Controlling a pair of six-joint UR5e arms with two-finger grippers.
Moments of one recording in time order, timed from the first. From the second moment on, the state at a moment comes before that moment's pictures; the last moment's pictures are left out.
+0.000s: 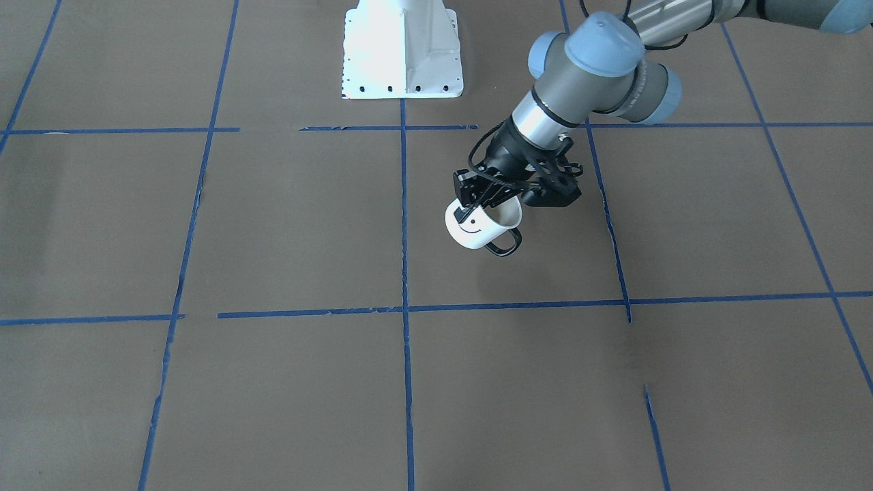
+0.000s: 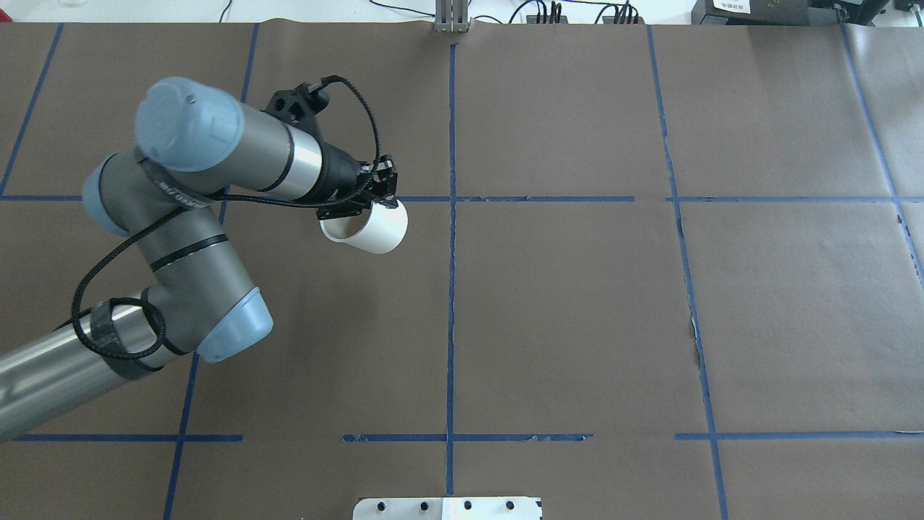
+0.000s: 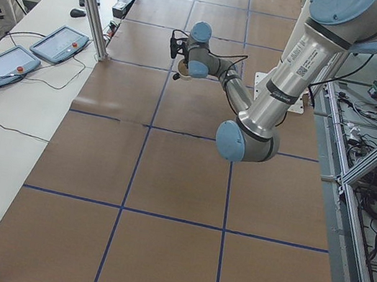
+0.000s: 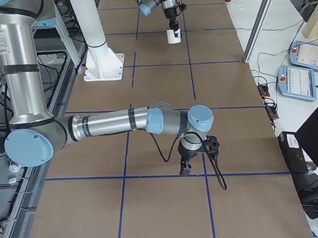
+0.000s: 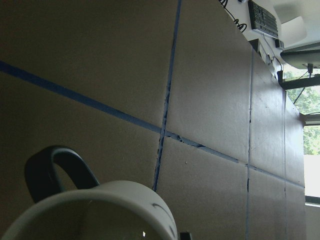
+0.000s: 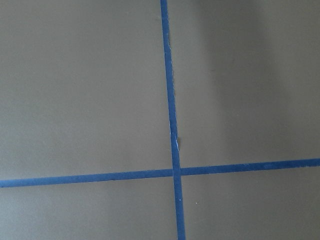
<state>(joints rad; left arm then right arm) -0.67 -2.21 -1.67 -2.03 -1.98 -1.61 1.53 -1.53 1.64 -1.83 2.27 0.01</state>
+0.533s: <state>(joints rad) -0.59 -2.50 -1.38 -1.80 -1.91 -1.57 1.53 -1.53 1.64 -1.83 2.27 0.01</state>
